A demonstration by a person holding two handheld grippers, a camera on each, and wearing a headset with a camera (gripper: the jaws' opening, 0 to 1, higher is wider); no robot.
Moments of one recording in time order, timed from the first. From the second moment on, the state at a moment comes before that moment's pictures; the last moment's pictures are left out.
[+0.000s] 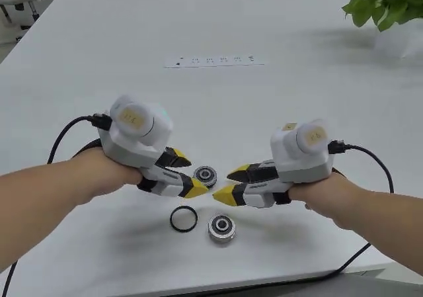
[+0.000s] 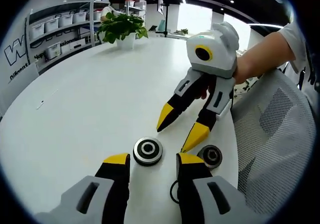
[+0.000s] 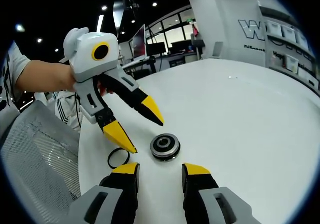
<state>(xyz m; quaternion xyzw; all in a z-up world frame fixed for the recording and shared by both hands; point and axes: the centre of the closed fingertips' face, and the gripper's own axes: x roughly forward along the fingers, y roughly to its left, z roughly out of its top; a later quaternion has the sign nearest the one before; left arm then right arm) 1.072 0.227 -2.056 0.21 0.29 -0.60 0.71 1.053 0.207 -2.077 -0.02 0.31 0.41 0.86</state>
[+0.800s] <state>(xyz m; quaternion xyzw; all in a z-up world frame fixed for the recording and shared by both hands) 1.082 0.217 -2.069 0.26 0.28 -0.60 0.70 1.053 0.206 -2.080 -0.02 0.31 0.41 0.86</state>
